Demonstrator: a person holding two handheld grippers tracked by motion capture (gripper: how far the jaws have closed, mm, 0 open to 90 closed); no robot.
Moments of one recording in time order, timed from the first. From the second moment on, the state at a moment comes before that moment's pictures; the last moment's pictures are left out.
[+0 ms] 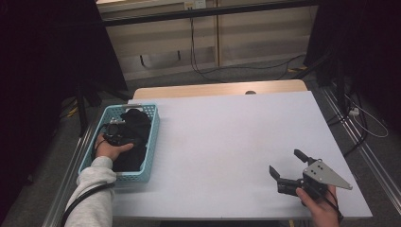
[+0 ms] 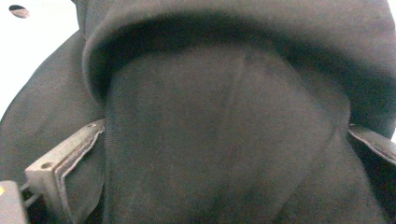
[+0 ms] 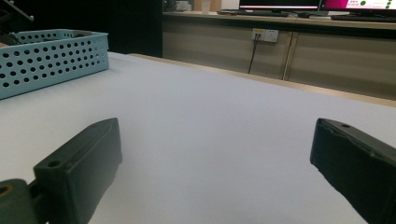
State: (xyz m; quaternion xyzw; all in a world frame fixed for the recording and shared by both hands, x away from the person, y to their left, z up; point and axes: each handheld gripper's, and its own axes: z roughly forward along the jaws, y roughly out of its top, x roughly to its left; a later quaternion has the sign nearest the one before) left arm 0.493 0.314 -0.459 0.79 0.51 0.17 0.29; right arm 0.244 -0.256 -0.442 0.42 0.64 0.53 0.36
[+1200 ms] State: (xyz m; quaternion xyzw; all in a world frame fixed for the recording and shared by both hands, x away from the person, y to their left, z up) left arm 0.493 0.296 -0.437 0.73 0.61 0.11 0.29; right arm 0.246 -0.258 -0.445 0.42 0.65 0.53 0.36
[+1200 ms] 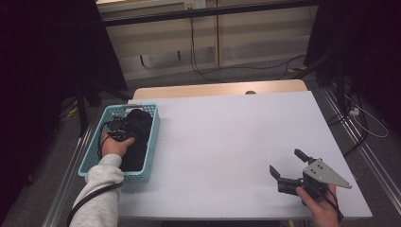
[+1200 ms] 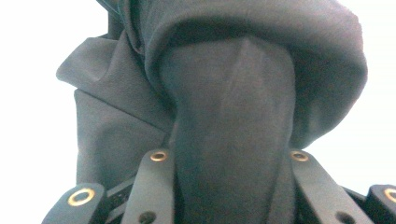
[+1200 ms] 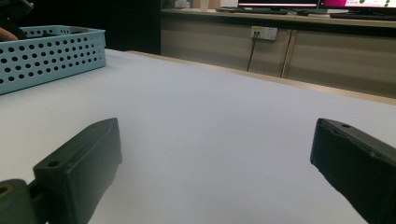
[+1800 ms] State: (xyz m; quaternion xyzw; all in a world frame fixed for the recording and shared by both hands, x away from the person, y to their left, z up) left arm 0.495 0.319 -0.343 0.71 0.63 0.08 0.31; right arm 0.252 -0.252 -0.444 0.41 0.65 0.53 0.35
